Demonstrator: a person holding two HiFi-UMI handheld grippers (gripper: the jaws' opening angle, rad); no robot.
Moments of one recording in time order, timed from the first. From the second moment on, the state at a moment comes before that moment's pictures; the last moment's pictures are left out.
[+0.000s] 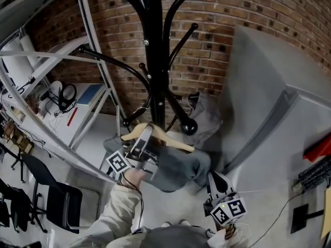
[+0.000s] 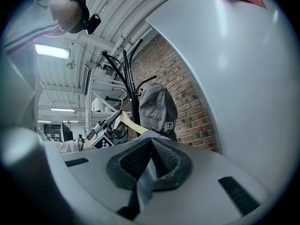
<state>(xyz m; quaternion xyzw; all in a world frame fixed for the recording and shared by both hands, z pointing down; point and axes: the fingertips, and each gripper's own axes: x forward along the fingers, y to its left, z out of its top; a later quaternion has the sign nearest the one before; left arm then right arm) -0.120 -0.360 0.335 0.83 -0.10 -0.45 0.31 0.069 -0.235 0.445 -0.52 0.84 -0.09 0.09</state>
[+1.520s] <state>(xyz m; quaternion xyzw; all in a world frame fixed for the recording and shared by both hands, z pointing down) -0.166 -0.213 0.450 0.86 -0.51 -0.08 0.07 0.021 -0.218 0.442 -0.45 0.89 -0.06 0.07</state>
